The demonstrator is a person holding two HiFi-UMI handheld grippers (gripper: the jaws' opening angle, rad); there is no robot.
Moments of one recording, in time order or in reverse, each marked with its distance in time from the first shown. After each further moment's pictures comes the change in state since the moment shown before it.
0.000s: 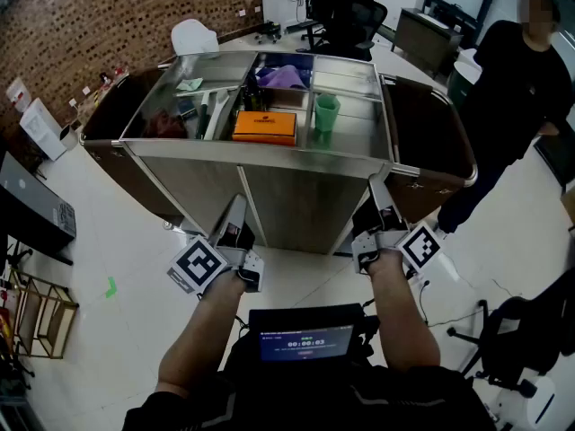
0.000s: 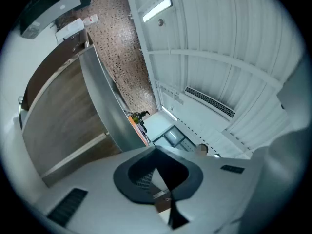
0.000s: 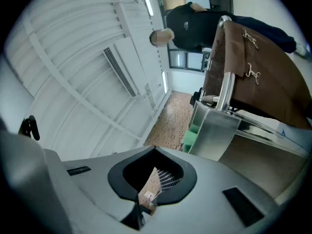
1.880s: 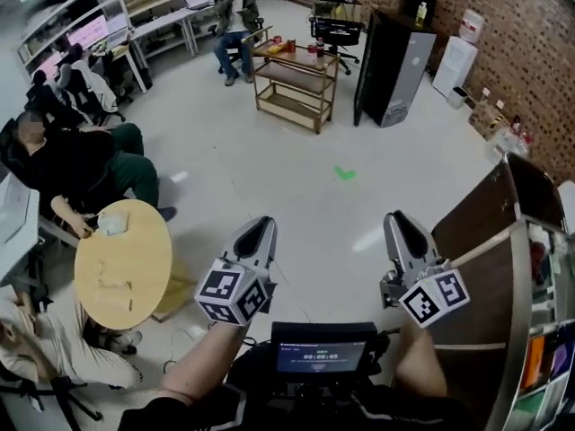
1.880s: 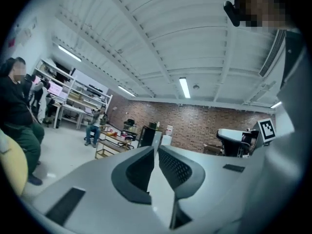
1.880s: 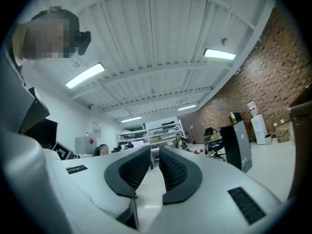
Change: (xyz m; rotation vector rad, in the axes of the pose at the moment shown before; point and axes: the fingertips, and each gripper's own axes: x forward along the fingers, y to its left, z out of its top) left arm -0.833 0.022 0.141 0.489 -0.813 1.302; right arm -0.166 0.443 -0.765 -0.328 1.207 1.196
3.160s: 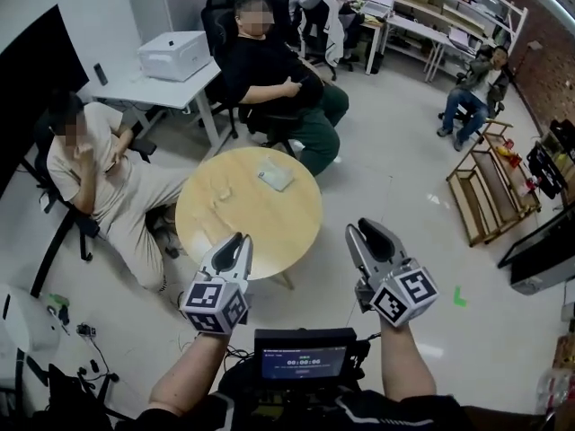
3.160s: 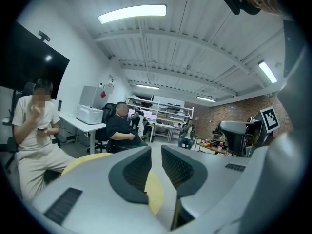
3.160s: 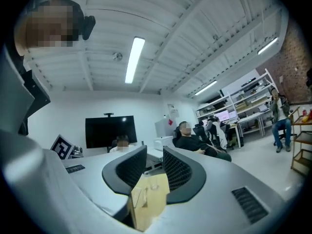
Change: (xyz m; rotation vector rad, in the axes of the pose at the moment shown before) left arm -0.431 0.533 0.080 -0.089 -0.137 1.037; right arm 0.447 0.602 -0.227 0.092 0.297 1.012
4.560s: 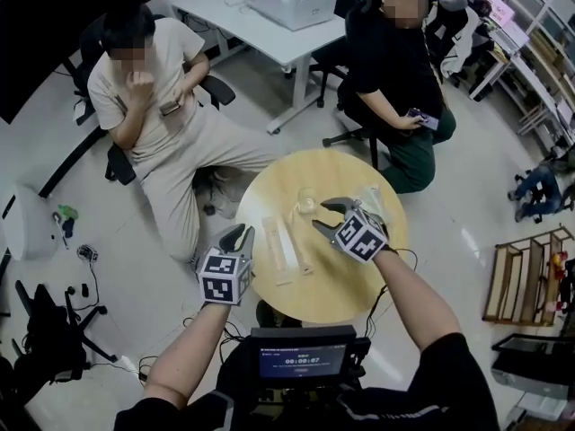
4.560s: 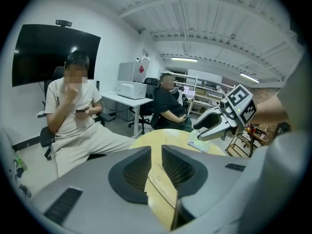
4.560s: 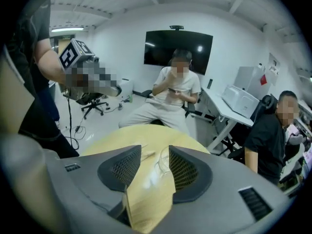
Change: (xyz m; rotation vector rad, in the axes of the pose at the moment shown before) left arm 0.174 0.575 -0.048 -0.135 0.315 0.381; right arm 0.664 0.101 -0.355 -0.673 0.848 0.756
